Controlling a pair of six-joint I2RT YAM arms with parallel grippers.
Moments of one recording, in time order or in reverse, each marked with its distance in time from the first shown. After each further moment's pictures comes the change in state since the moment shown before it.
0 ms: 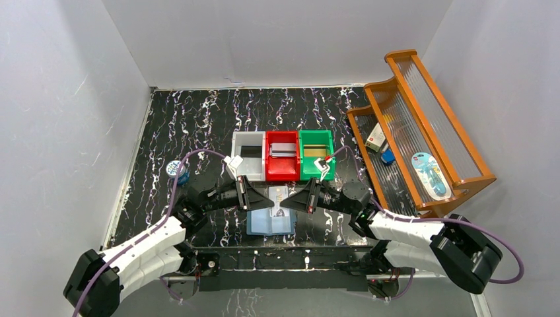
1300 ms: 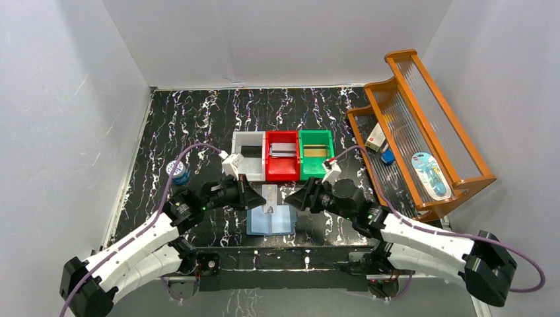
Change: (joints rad) left arm -0.088 -0.061 0.253 -0.616 -0.340 0.353; right arm 0.145 -0.168 0.153 -0.694 0.494 -0.174
